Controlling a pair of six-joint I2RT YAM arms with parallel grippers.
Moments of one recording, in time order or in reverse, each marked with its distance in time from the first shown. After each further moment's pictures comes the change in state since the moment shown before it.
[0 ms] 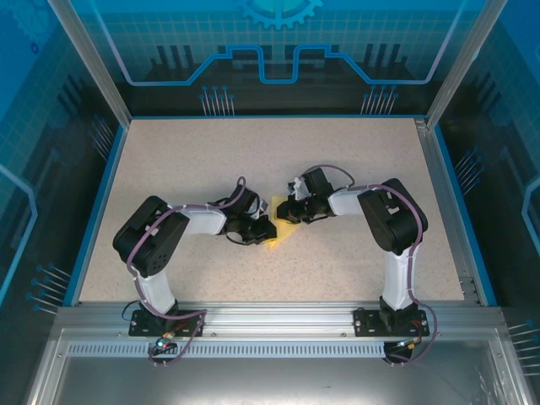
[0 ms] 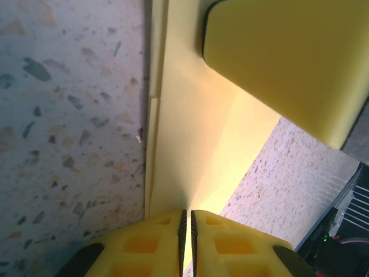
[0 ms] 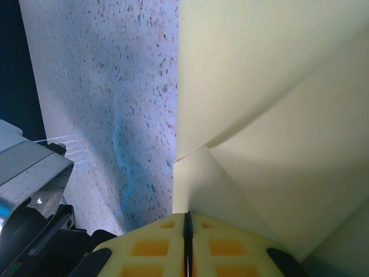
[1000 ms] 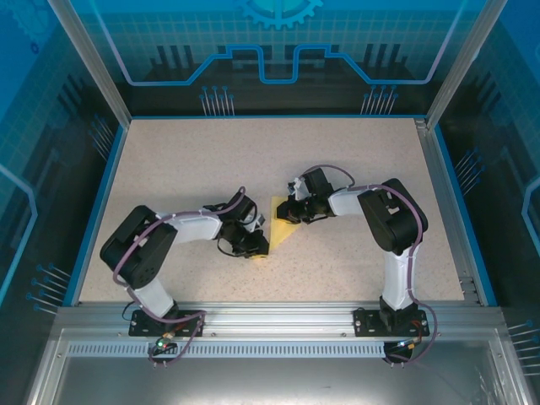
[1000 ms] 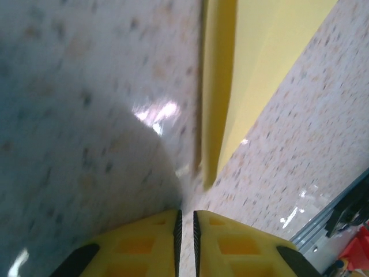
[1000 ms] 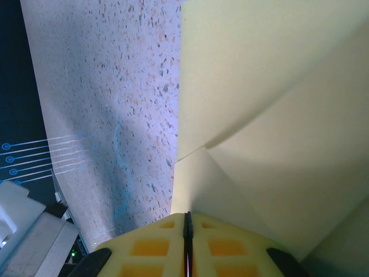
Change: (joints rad) left arm -0.034 -0.134 -0.048 -0.286 -0.014 0.152; right arm 0.000 0.000 -0.004 0.006 -0.001 0.000
